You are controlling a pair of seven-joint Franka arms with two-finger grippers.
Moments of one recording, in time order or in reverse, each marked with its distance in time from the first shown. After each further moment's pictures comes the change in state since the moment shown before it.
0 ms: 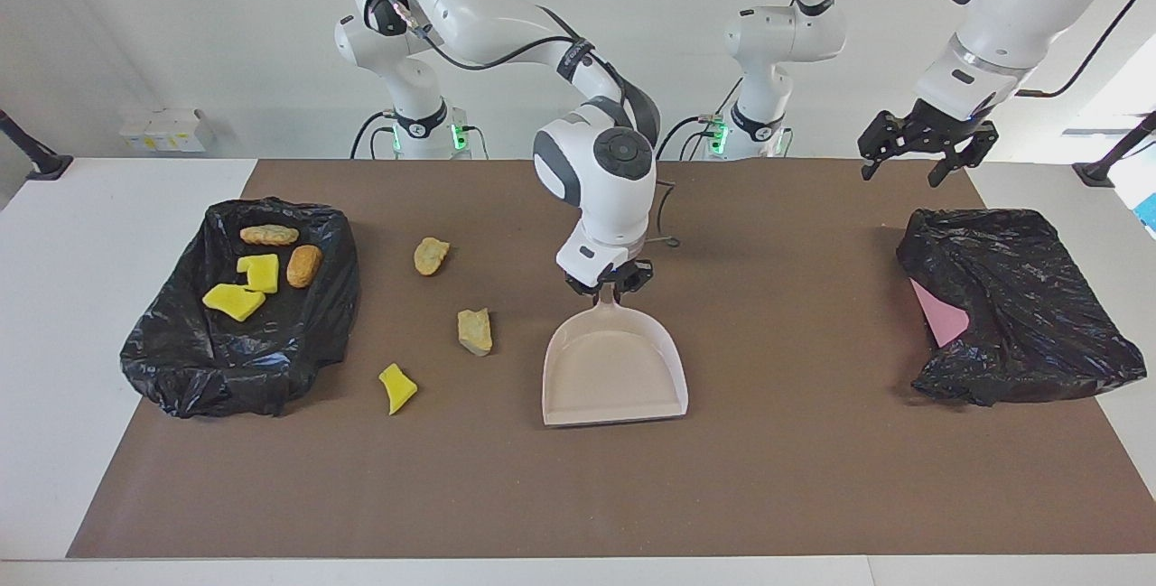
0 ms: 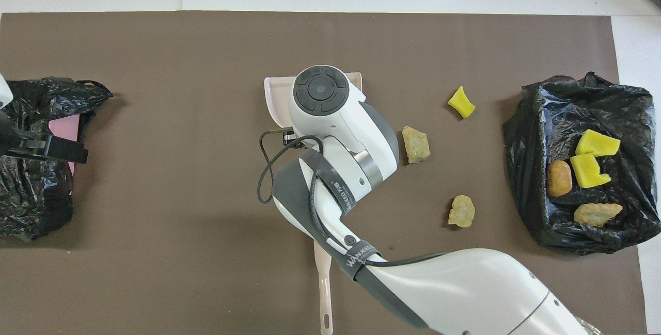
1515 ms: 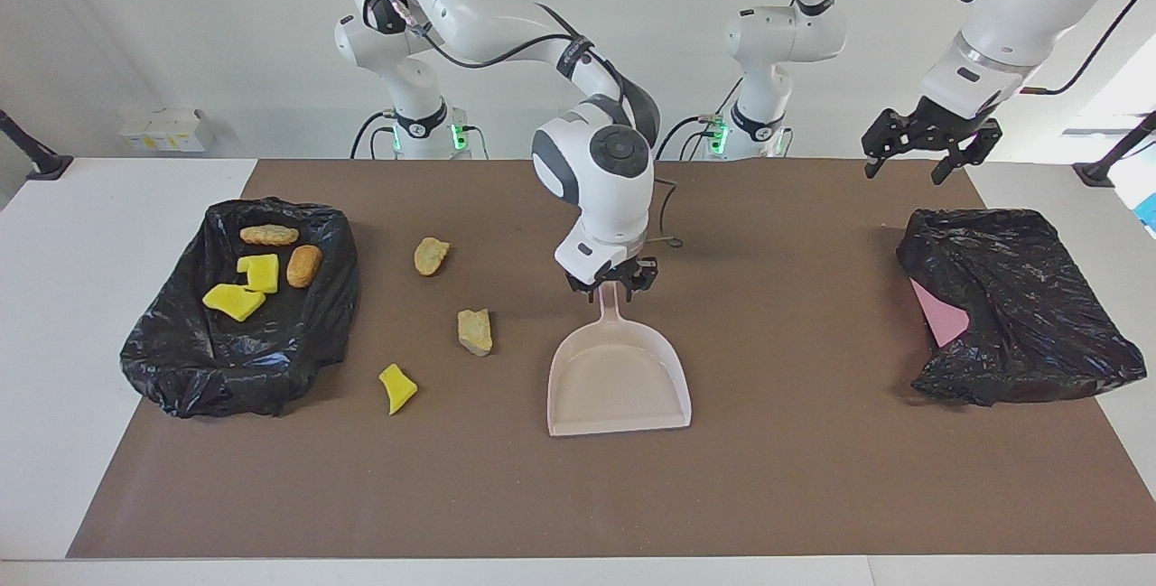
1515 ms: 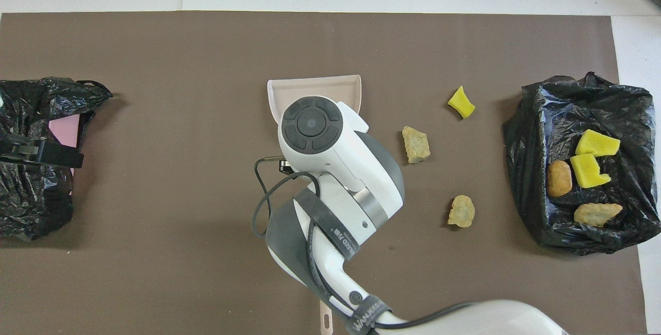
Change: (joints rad) left arm -0.002 -0.027 -0.007 0.001 0.000 -0.017 0.000; right arm 0.045 -0.211 0.006 -0.210 0.004 -0.060 0.108
